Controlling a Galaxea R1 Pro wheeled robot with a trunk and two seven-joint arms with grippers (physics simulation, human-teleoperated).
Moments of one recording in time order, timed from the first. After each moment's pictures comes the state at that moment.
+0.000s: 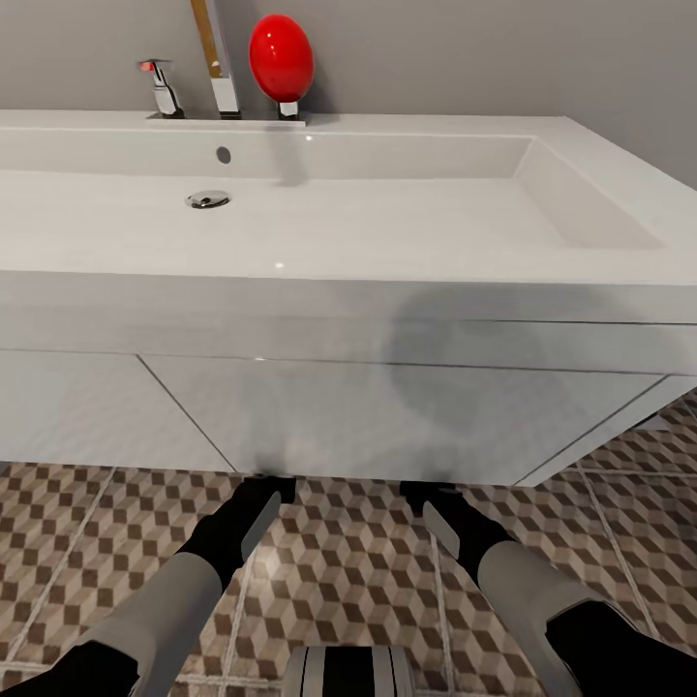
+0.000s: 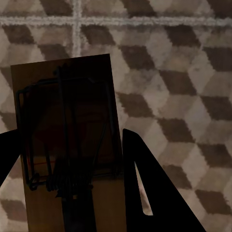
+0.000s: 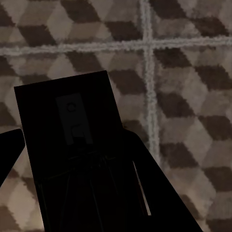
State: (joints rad) left arm -0.78 -0.10 -0.26 -0.64 0.24 0.51 0.31; right arm -0.87 0.08 0.33 -0.34 -0.42 0.18 -0.25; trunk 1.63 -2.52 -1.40
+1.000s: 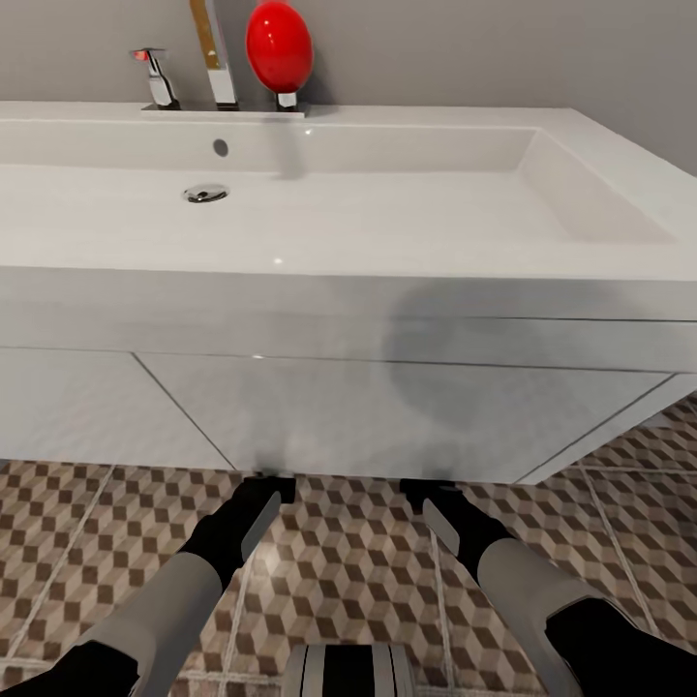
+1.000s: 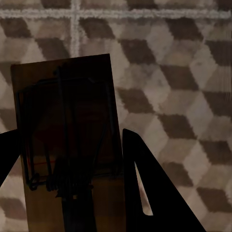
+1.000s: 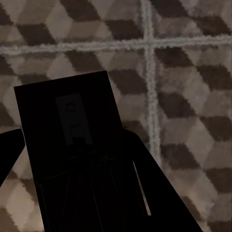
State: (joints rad) left arm -0.78 -0.10 -0.26 -0.64 0.24 0.51 0.31; right arm -0.88 0.08 0.34 -0.34 -0.41 0.18 -0.25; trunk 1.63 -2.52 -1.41
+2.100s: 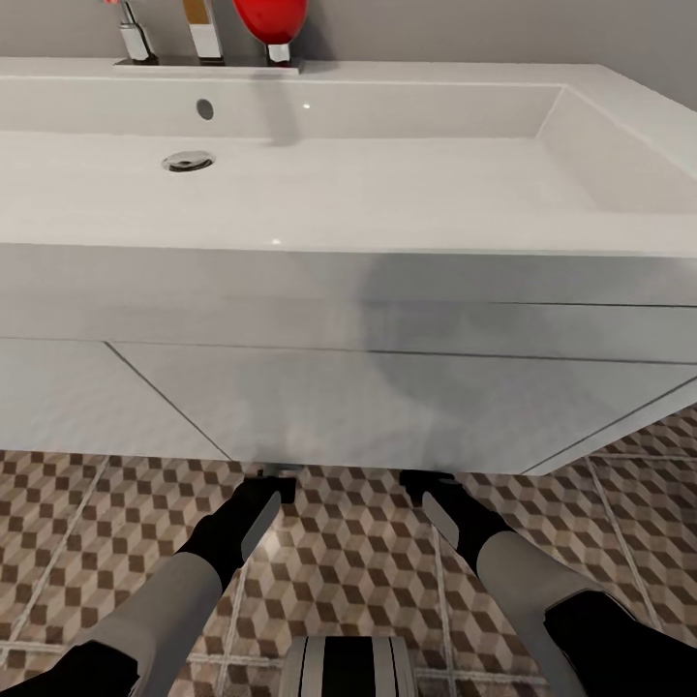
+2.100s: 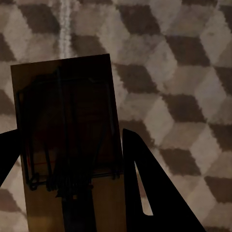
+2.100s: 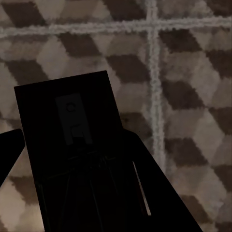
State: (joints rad) left arm -0.78 -0.10 -0.26 -0.64 0.24 0.51 0.31; right arm -0.90 0.08 0.33 -0.34 -0.41 0.18 -0.25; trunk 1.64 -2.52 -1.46
